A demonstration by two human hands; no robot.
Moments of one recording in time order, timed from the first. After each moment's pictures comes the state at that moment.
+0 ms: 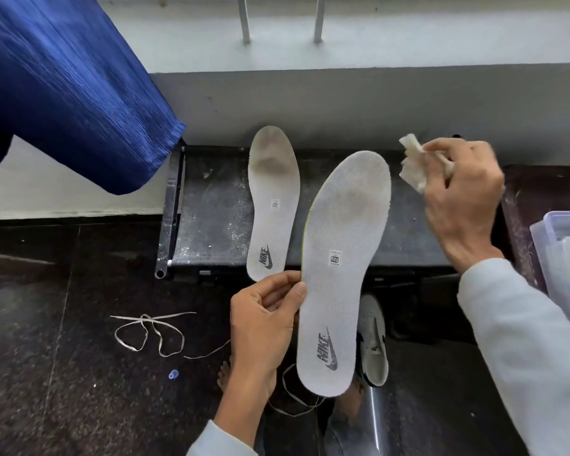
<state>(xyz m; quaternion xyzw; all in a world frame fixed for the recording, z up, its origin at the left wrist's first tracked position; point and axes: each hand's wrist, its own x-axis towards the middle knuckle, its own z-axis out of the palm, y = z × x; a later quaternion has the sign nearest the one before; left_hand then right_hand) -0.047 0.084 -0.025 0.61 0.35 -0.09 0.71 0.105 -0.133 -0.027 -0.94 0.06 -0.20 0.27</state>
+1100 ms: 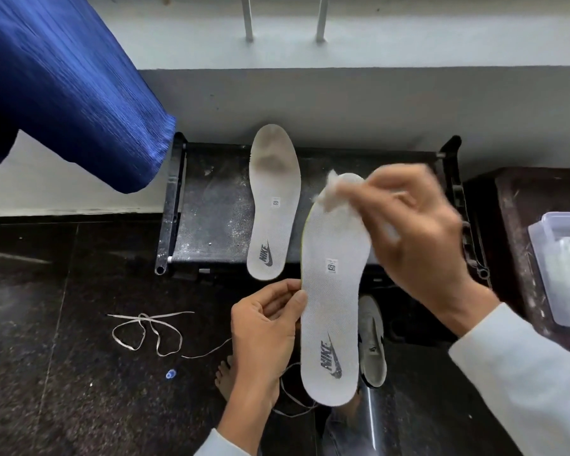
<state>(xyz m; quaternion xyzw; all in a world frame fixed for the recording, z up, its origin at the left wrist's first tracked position) -0.063 0.082 -0.031 0.59 0.36 -0.09 0.72 0.042 -0.081 0.007 -0.89 -0.28 -0.22 0.30</state>
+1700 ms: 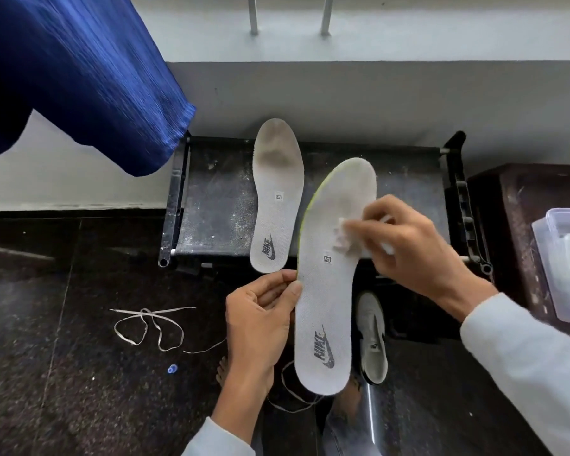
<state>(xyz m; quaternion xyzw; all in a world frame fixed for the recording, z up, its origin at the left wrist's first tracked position) -0.063 0.089 -0.031 0.60 0.36 -0.07 0.71 0.047 -0.114 -0.039 -0.92 -0.32 -0.06 0.24</state>
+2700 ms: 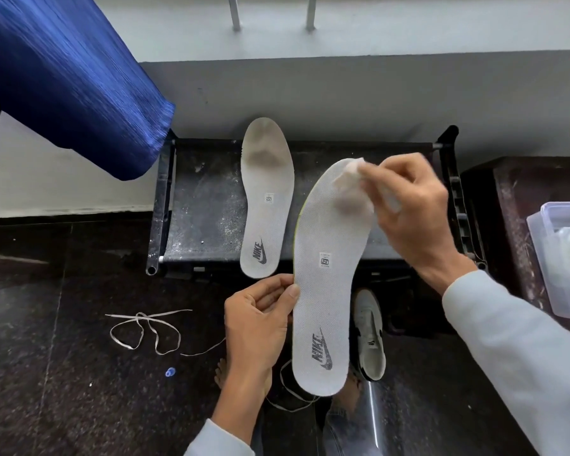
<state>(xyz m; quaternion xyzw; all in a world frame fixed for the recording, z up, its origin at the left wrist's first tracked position) -0.056 0.083 -0.042 0.59 0.38 -0.09 0.71 0.082 -0.108 -0.051 -0.92 -0.16 -0.21 0.30</state>
